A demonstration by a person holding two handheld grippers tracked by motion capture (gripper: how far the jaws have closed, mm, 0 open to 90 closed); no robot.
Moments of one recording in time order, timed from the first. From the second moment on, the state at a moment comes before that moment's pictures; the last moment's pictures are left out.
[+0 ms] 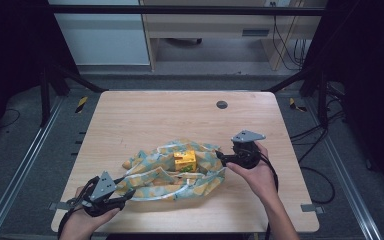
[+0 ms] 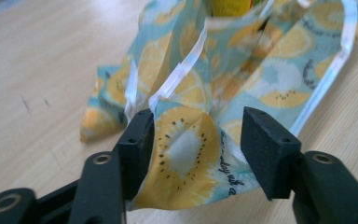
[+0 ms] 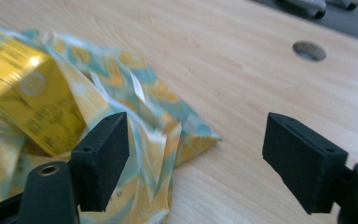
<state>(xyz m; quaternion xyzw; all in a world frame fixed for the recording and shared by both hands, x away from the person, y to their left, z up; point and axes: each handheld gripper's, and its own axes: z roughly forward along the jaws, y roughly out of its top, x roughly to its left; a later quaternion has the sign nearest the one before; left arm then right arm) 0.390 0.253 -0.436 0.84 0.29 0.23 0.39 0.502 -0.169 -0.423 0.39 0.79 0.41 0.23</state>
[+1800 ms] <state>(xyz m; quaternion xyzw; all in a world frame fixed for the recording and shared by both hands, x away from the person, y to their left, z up) 0.436 0.198 -0.435 0.83 0.27 0.20 0.45 0.410 -0.084 -0.469 0.23 0.90 0.36 0.09</state>
